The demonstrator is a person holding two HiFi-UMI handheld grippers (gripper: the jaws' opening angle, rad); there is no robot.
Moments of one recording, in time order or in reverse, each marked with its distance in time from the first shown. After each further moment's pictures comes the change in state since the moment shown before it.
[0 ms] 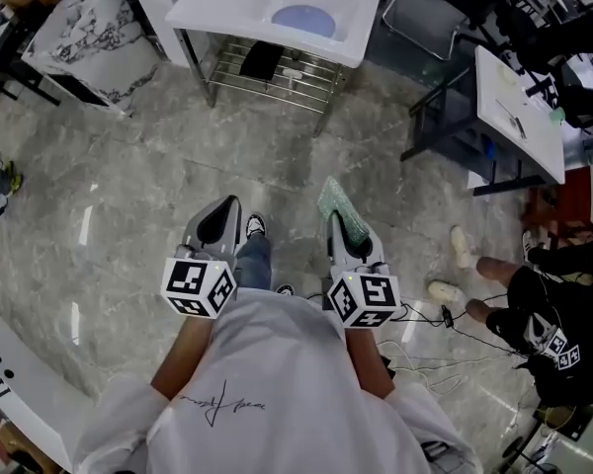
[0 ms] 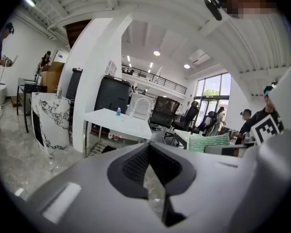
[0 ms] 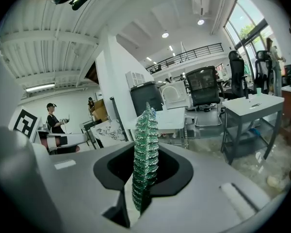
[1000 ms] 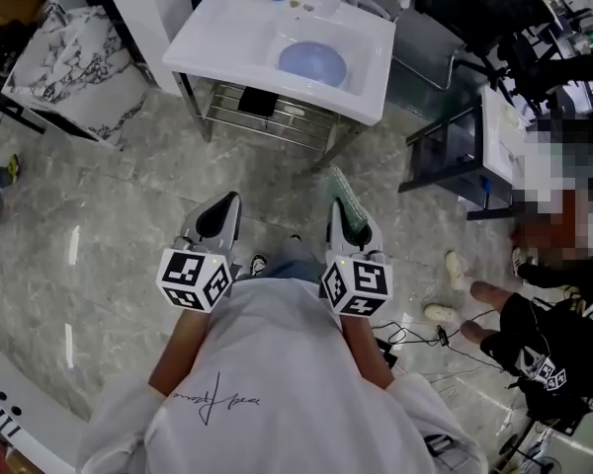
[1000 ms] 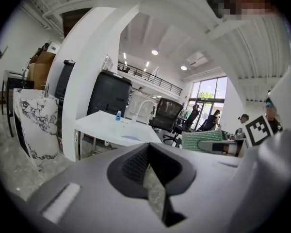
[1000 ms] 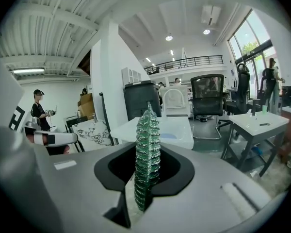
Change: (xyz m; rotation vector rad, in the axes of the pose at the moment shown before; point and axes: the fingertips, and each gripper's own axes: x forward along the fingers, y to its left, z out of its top) left arm 0.138 0.139 0.091 -0.010 0.016 -0.103; right arm 0.207 0.030 0.082 -0.097 -0.009 -0.134
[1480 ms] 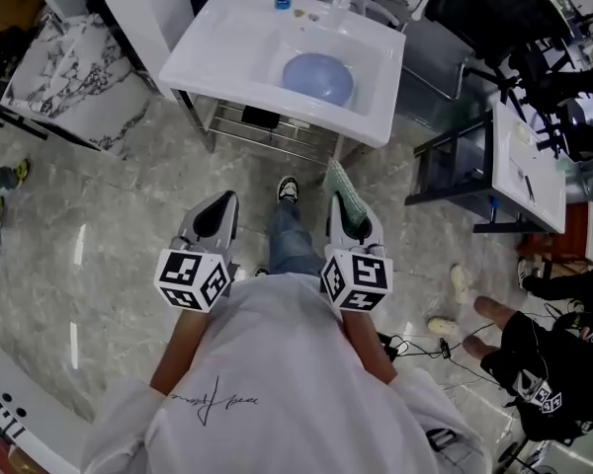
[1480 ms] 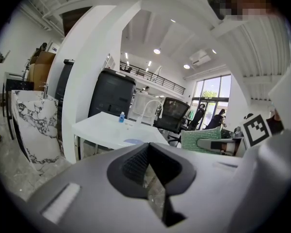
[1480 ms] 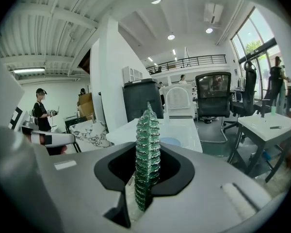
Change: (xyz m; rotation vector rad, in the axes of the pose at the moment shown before) left arm 0.063 0.038 0.019 0.001 0.005 0.037; right arm 0.084 -0.015 0.019 -0.011 0.003 0.023
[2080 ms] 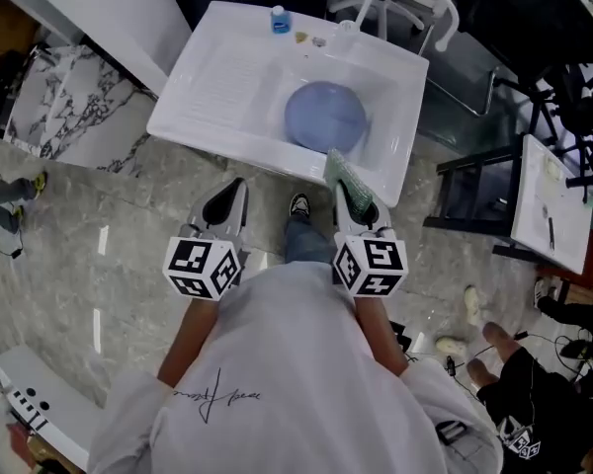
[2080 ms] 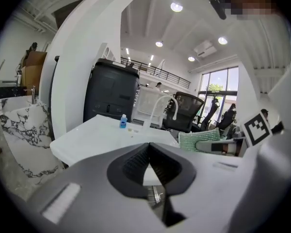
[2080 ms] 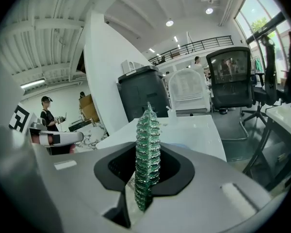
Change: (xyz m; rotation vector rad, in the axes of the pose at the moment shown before) left arm 0.200 0.047 0.074 0.024 0.056 0.060; right arm 0.201 -0.071 0.057 0.080 0.089 0.146
